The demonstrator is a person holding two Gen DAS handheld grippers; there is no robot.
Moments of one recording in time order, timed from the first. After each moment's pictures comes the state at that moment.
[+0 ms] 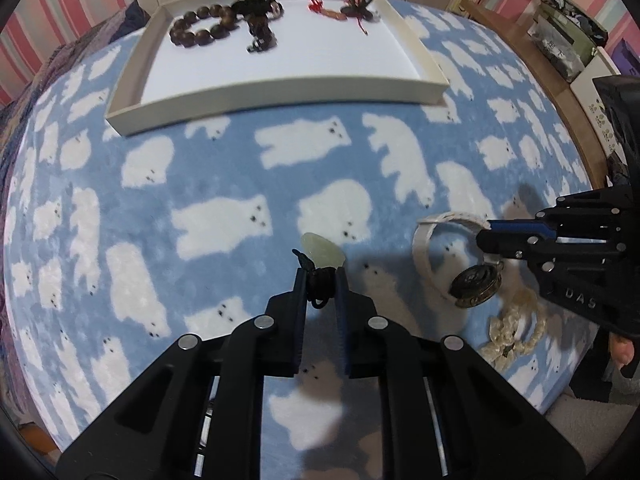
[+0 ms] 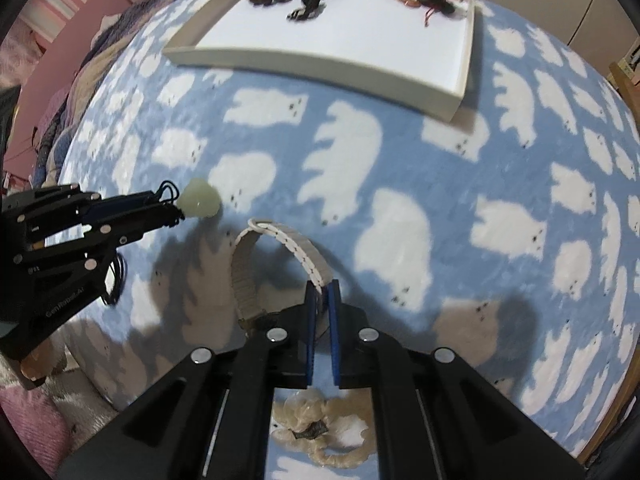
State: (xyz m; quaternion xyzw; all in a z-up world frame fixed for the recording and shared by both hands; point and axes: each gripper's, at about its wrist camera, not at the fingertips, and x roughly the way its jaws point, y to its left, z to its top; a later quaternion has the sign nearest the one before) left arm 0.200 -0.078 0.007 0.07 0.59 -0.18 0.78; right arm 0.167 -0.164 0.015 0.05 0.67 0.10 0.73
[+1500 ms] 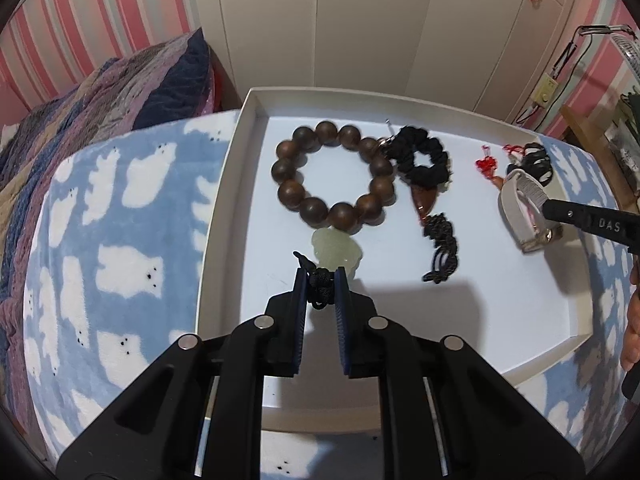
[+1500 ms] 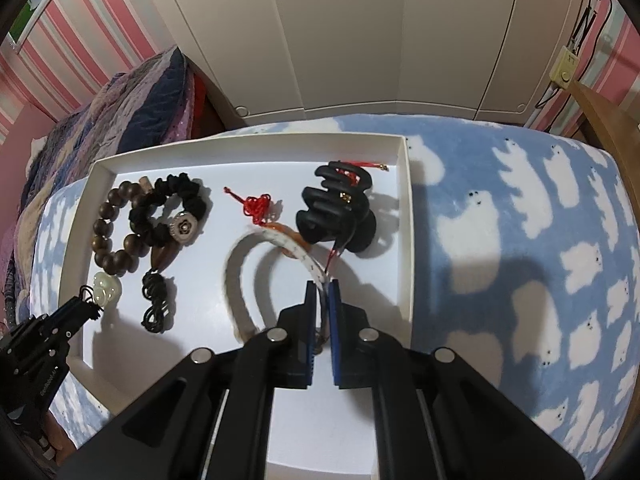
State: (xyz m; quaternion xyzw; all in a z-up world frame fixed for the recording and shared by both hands) left arm 0.415 -0.027 -0.005 0.03 0.52 -0.08 0.85; right arm 0.401 -0.230 -0.020 0.13 0.59 -0.05 0.79
